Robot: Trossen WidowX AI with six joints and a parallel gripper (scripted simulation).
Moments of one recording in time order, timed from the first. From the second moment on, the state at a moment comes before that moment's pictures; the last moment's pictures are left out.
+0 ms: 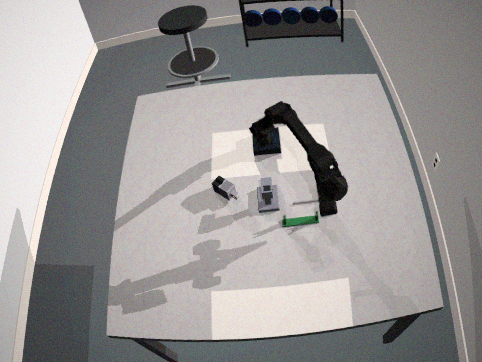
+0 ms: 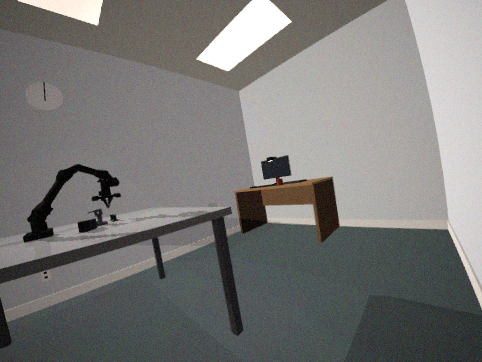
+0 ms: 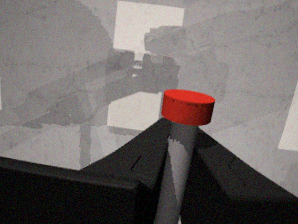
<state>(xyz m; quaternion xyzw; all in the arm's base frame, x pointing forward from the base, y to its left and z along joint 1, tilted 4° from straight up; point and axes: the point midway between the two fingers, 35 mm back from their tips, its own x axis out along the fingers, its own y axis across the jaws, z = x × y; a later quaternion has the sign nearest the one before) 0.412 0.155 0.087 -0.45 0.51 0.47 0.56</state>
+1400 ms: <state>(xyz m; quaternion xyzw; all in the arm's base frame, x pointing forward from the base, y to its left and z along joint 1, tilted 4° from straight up) 0.423 0.154 0.036 -0.45 0.50 0.47 0.57</state>
